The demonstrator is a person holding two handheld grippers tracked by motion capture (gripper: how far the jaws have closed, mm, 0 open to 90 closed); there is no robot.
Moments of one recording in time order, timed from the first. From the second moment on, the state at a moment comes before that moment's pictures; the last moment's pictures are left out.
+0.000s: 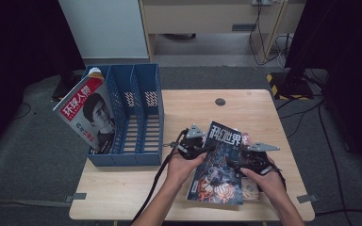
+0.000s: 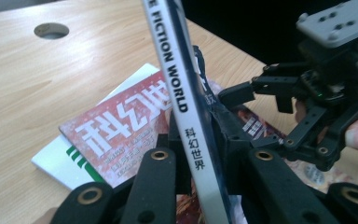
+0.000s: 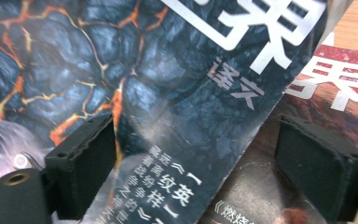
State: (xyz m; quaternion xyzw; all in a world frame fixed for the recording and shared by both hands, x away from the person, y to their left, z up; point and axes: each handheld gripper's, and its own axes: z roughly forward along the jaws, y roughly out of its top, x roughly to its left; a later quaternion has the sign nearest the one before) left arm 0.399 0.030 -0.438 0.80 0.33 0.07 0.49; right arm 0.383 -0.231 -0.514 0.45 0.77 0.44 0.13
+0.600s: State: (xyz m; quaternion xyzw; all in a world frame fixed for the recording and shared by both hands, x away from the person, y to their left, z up) left arm 0.398 0.034 -0.417 0.81 0.30 0.06 0.50; right arm 0.387 -0.241 -0.506 0.44 0.75 0.48 0.09
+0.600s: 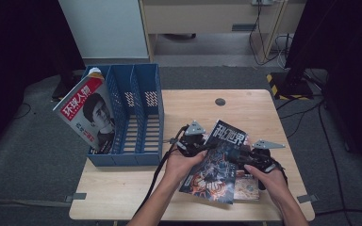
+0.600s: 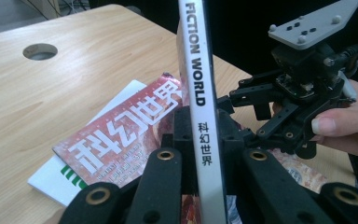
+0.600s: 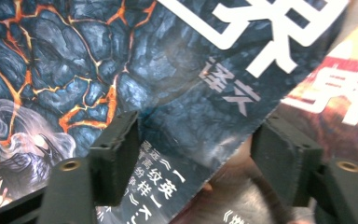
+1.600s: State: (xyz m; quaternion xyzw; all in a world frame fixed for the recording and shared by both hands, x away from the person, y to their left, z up) left arm 0.406 0.050 -0.417 0.82 0.30 0.04 0.49; right arm 0.376 -0.244 -0.484 0.39 0.74 0.52 0.15
